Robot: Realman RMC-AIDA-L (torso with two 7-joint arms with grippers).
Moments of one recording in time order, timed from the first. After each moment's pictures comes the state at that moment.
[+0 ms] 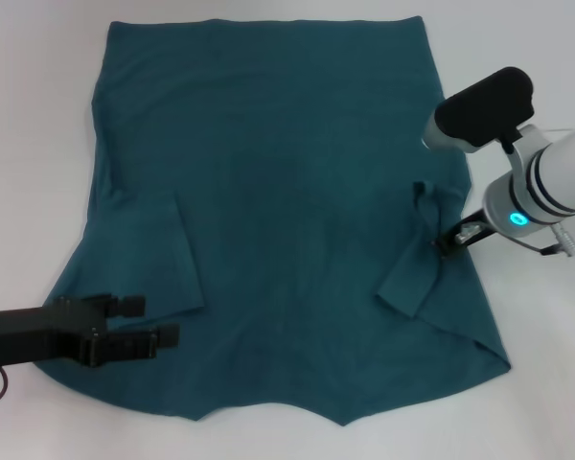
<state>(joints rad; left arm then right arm) -0.48 -2.13 0.62 0.90 2.18 1.63 -1.76 0.88 2.09 -1.08 -0.67 -2.87 -0.93 2.57</state>
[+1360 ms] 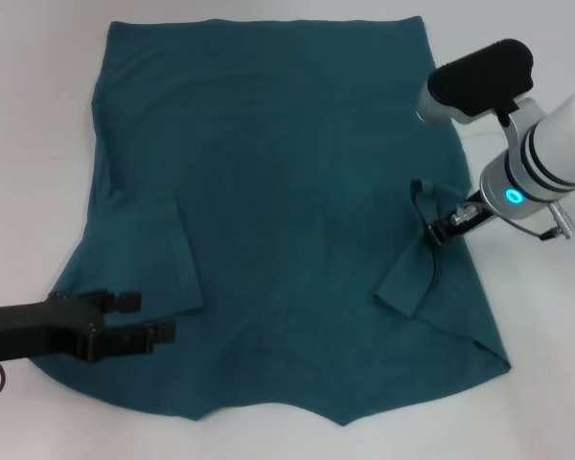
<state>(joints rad) -0.49 -2.12 0.62 0.90 2.18 1.61 -1.75 0.89 2.09 -1.15 -0.81 -2.92 -1.09 2.76</state>
